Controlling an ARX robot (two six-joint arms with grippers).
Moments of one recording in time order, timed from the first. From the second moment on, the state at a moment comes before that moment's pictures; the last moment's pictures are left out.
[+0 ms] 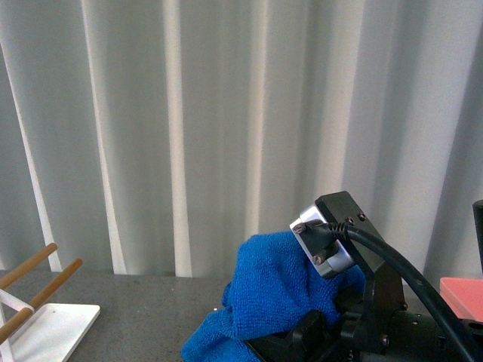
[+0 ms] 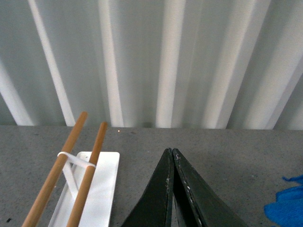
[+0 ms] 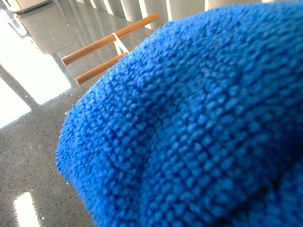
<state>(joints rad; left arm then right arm) -0.22 1.04 0.22 0.81 -0.21 -0.01 0.44 1.67 0.58 0.79 -0.50 -0.01</state>
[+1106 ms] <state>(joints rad) 0.00 0.37 0.02 0.38 0.00 -0.01 0.44 1.66 0.58 0.78 -0.52 -0.01</state>
